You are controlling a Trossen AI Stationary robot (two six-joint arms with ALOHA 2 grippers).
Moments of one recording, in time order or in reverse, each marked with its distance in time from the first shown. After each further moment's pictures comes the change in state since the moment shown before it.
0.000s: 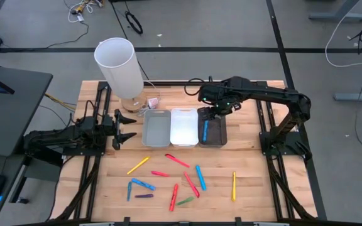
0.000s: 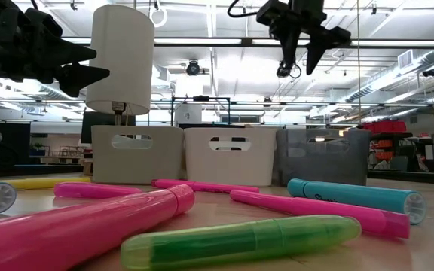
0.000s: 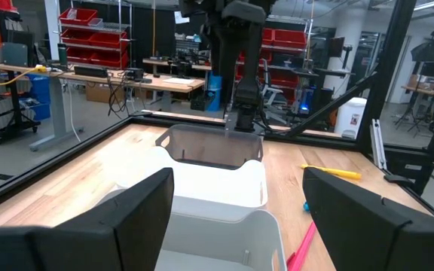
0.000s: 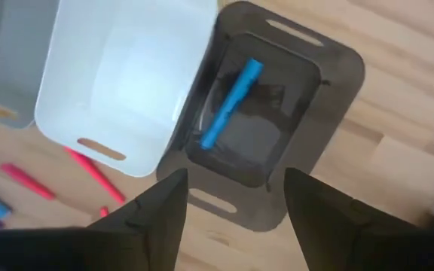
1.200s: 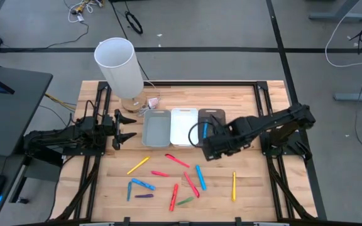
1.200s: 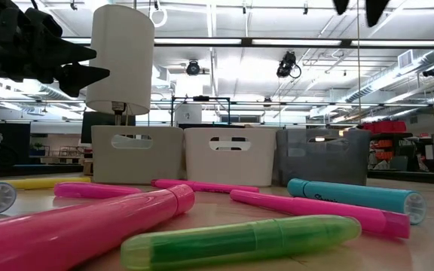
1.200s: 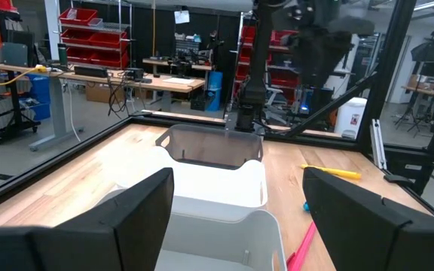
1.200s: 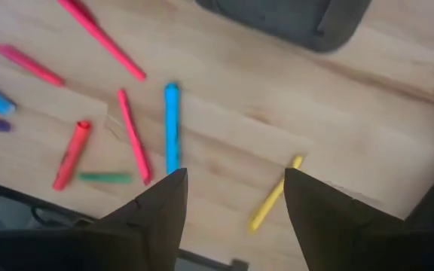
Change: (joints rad) left arm 0.000 0.000 0.000 0.000 0.000 0.000; right arm 0.497 0.002 0.000 -0.043 -0.023 0.565
